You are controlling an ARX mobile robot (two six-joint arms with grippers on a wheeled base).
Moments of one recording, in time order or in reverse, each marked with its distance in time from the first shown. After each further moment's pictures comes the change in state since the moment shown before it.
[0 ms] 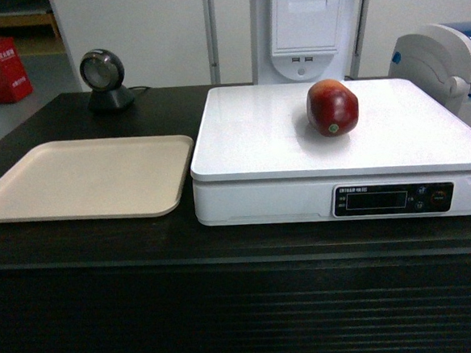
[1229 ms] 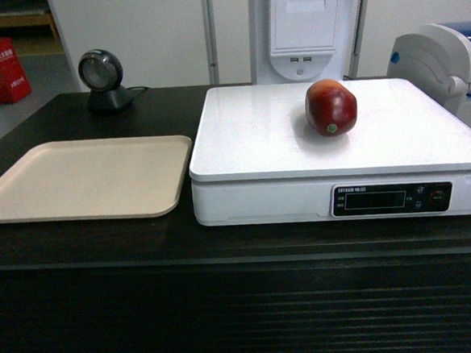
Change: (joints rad) left arm -0.001 0.289 0.000 0.303 0.000 0.000; right arm 0.000 0.000 0.000 0.000 0.000 0.000
